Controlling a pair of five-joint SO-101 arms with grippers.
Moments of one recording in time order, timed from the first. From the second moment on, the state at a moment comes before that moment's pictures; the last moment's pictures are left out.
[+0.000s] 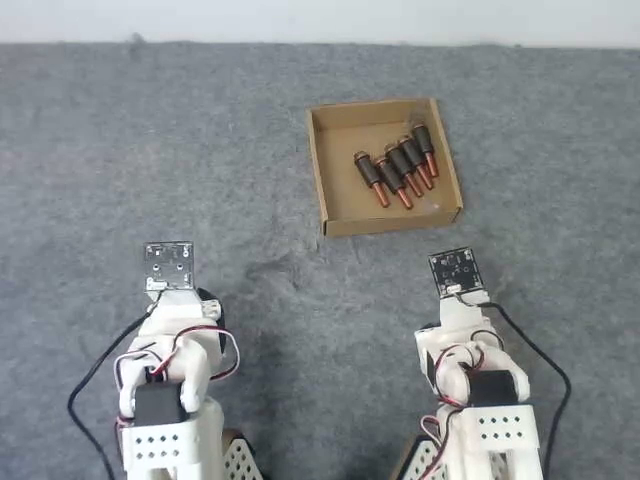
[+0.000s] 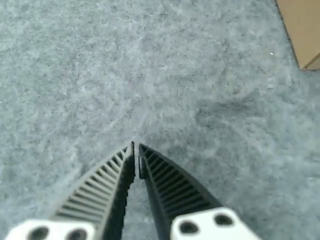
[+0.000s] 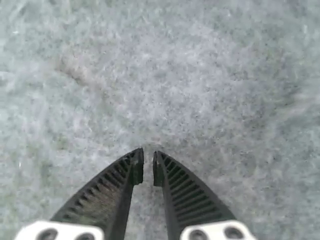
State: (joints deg) left arm -10.9 -102.5 97.3 65.7 3.4; right arm -7.7 -85.8 95.2 58.3 8.7
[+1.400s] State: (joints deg) left arm -10.9 -102.5 97.3 71.2 3.4; right arm -7.3 -103.0 95.7 74.7 8.7
